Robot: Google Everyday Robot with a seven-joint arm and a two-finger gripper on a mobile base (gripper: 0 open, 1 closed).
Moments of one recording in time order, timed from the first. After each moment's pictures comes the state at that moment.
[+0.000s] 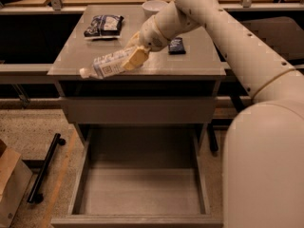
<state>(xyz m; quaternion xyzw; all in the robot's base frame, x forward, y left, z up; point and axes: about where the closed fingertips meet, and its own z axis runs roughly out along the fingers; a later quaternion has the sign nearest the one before) 0.705 0.069 0.881 -0.66 0.63 0.23 0.34</state>
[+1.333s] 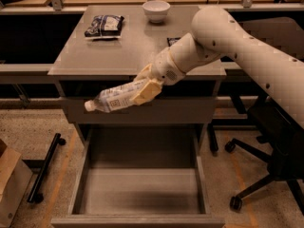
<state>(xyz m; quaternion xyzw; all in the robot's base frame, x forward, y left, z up) 0.596 0.037 0.837 -0.64 0.65 0.27 0.30</state>
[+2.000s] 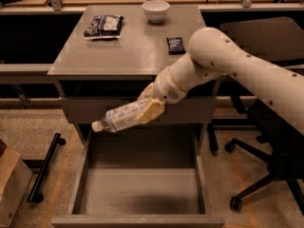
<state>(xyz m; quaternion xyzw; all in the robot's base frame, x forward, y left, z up) 0.570 0.026 0.790 -0.65 0.66 0.25 0.27</state>
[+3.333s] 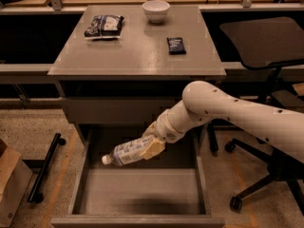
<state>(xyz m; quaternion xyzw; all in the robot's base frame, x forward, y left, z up) 0.527 0.011 0.662 -0.63 0.71 0.23 0.23</state>
